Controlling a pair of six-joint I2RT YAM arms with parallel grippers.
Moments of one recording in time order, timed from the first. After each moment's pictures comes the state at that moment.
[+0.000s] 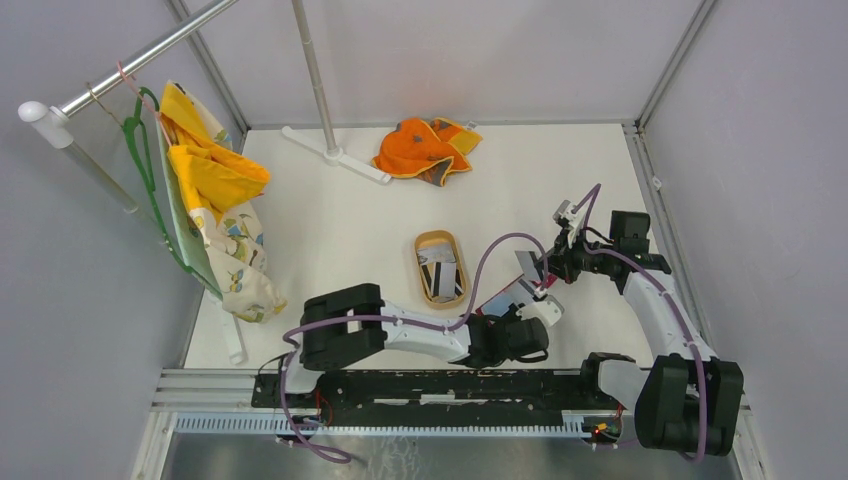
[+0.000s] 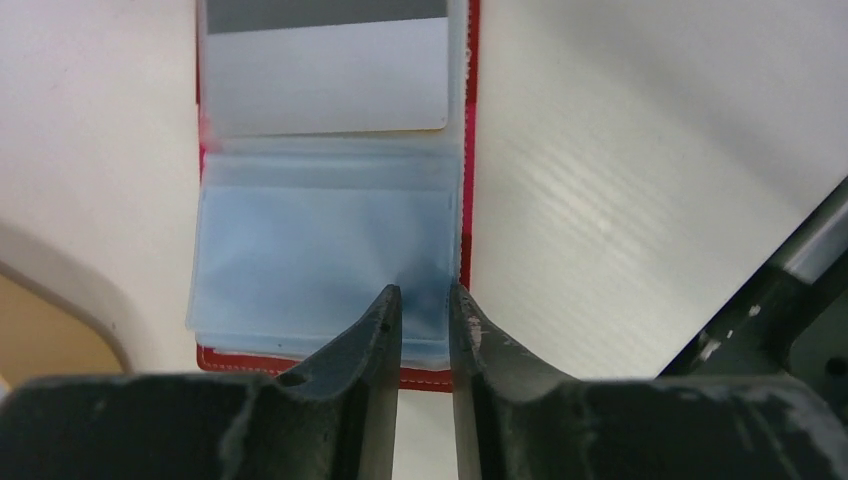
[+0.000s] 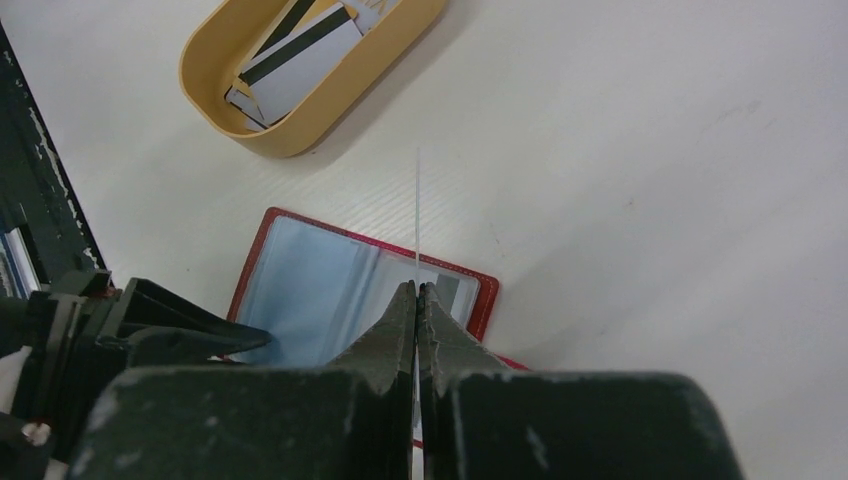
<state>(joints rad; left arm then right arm) -1.45 2.04 1.29 -0.12 -0.50 -0.32 -0.11 1.08 0.64 -0.47 -0.97 -0.62</state>
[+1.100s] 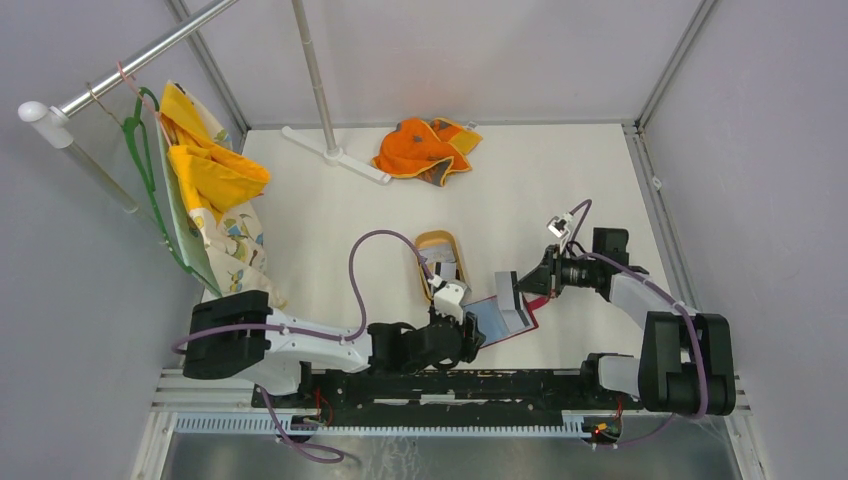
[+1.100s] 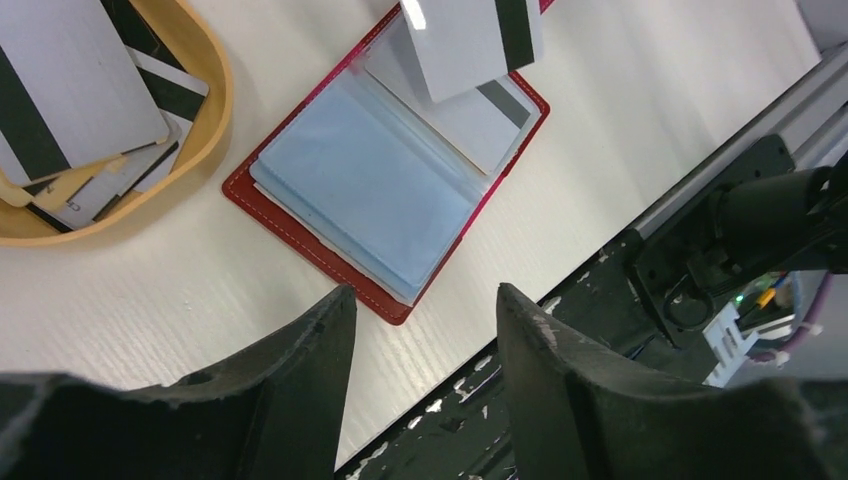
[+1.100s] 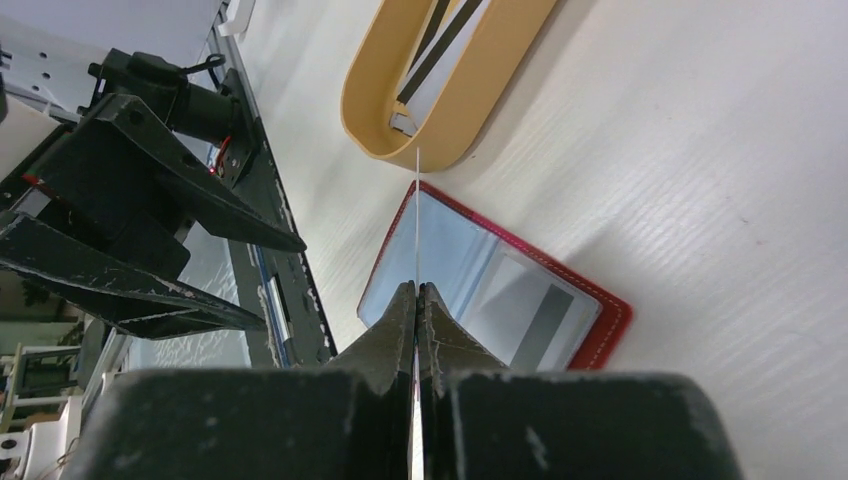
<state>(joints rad) -1.46 1.43 0.64 0.19 -0.55 -0.79 -0.05 1.26 0.45 -0.17 -1.20 -0.12</state>
